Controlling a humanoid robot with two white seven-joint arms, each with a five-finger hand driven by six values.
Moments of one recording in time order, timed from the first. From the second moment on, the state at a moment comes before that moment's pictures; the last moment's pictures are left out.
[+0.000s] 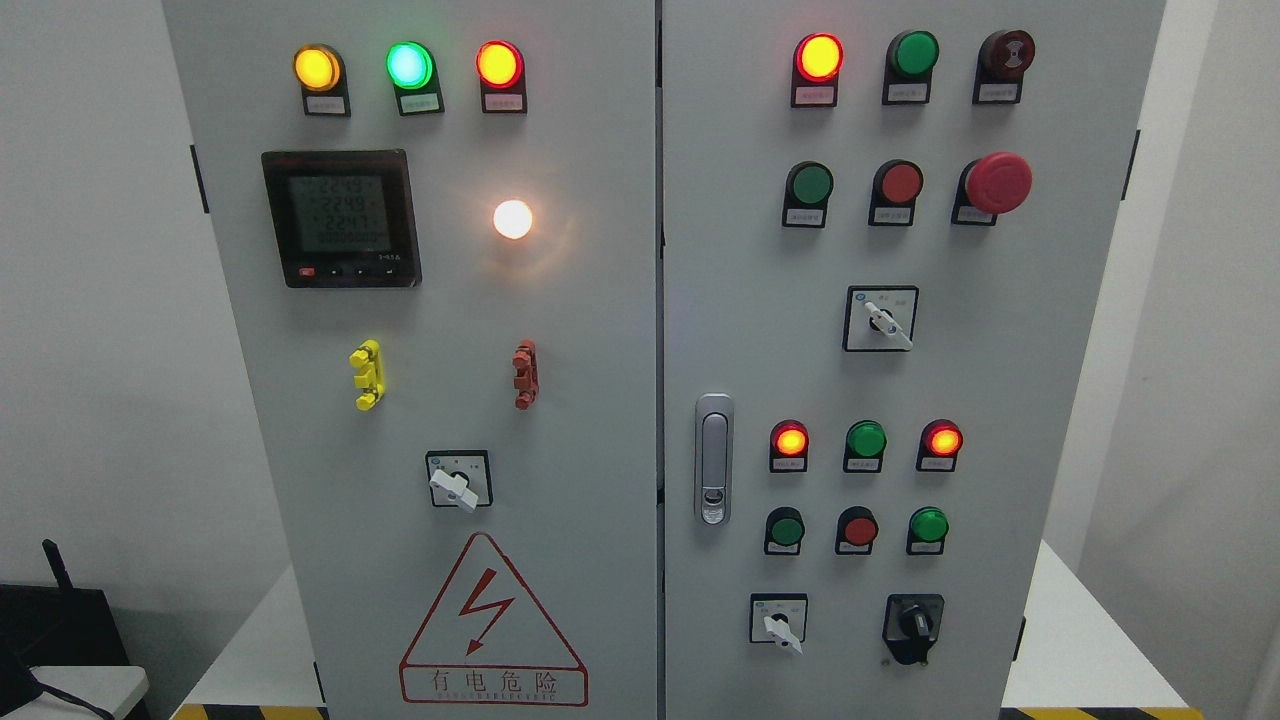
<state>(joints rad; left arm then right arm) 0.08 0.03 0.08 0.00 0.00 -0.15 -0.28 0.08 0.12 0.06 -0.14 0.00 0.09 -0.04</state>
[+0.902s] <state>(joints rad) 0.08 0.01 0.09 0.00 0.00 -0.15 -0.26 0.08 0.12 0.06 -0.14 0.00 0.09 -0.04</state>
